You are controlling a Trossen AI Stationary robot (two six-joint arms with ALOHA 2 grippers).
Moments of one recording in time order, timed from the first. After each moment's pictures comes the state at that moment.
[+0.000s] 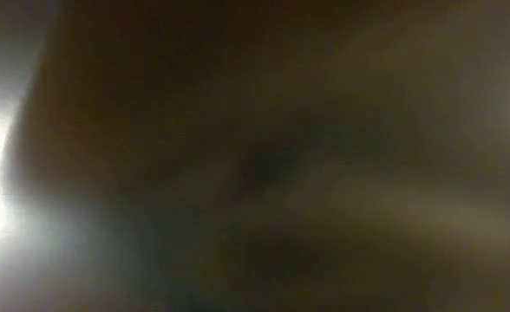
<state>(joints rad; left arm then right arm) -0.81 1.59 2.33 -1.54 -0.62 -0.66 0.13 0.58 0.05 0.51 -0.10 0.39</state>
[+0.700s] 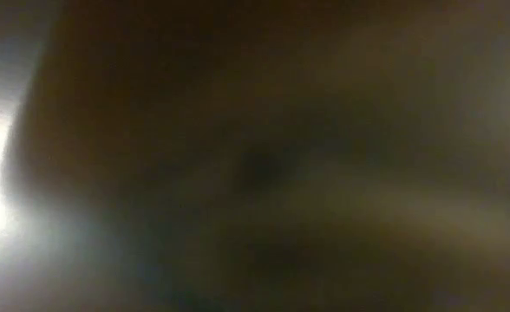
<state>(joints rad) -0.99 1.56 2.05 -1.57 -0.92 -0.92 0.13 0.58 0.04 0.51 -0.05 0.38</state>
